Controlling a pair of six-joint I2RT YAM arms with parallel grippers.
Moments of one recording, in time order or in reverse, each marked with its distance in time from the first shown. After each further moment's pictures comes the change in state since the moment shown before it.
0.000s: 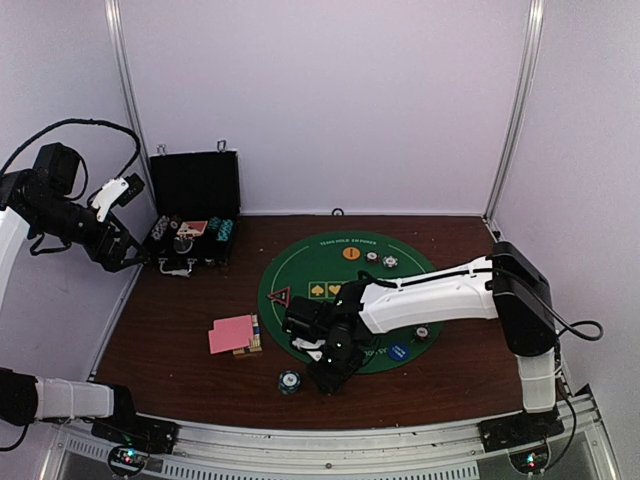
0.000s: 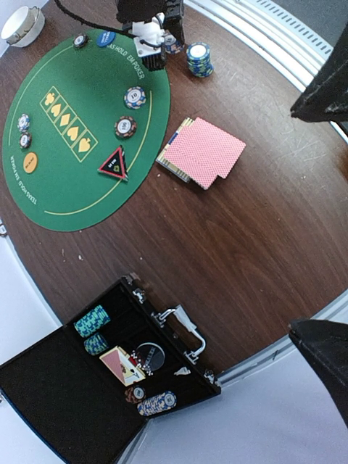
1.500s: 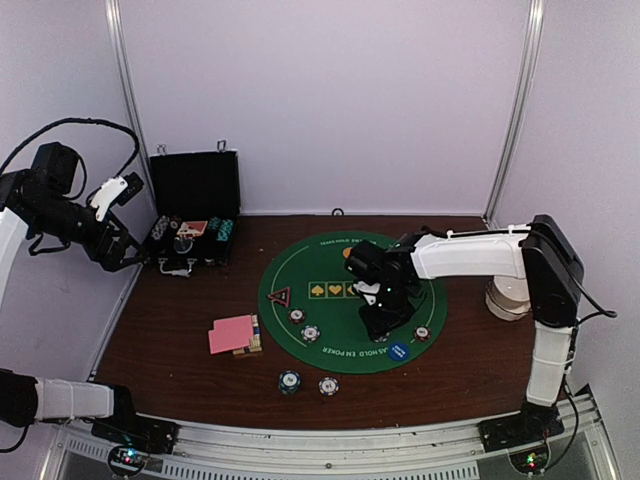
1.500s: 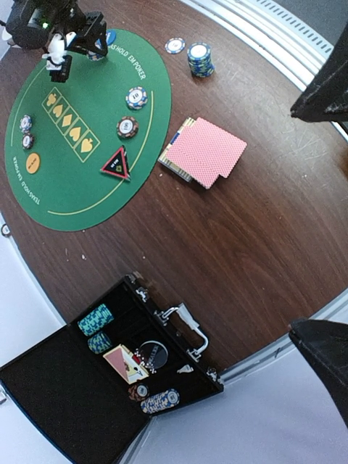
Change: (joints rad) left arm 0.000 -0.005 0.005 0.000 0.003 0.005; right arm -0.344 -0.148 -0.138 -0.020 0.092 -0.014
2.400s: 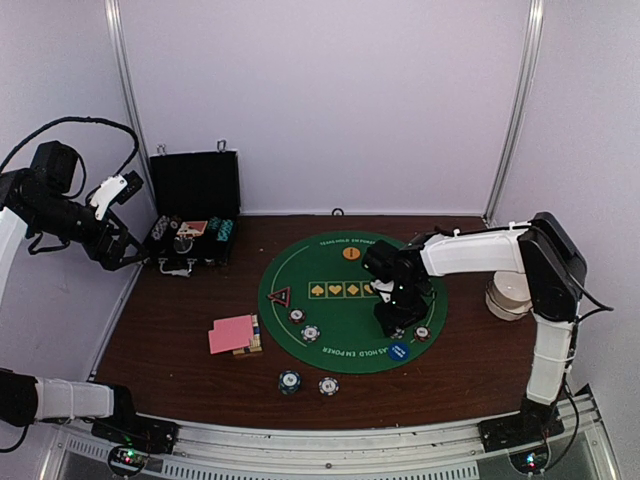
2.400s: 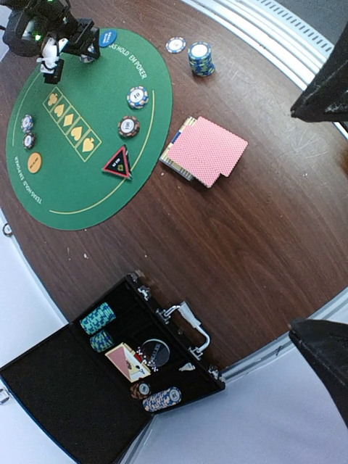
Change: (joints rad) left arm 0.000 0.002 0.010 0.000 0.000 0.003; right arm -0.100 0.000 -0.076 0.041 0.036 -0.016
